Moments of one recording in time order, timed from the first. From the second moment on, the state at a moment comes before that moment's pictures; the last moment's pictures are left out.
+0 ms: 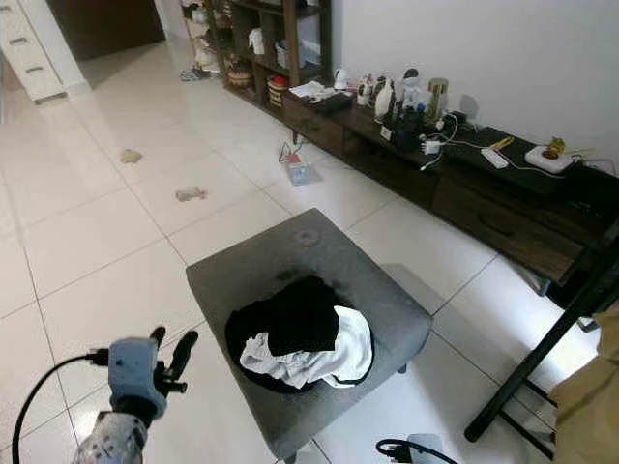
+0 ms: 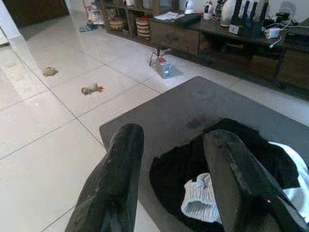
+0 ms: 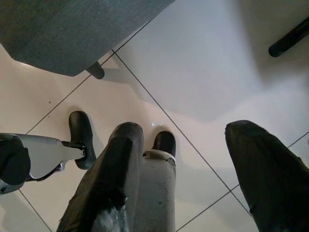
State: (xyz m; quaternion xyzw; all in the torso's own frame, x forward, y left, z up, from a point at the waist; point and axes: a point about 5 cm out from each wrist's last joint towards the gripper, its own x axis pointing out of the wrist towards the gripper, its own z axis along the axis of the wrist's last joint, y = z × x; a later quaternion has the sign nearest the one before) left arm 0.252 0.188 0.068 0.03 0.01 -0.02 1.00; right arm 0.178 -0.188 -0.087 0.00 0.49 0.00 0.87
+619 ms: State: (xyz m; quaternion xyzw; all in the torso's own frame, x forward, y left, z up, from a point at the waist) left arm 0.253 0.189 0.075 0.04 0.03 -0.03 1.00; right arm 0.183 -0.181 -0.086 0.01 0.49 0.00 0.87
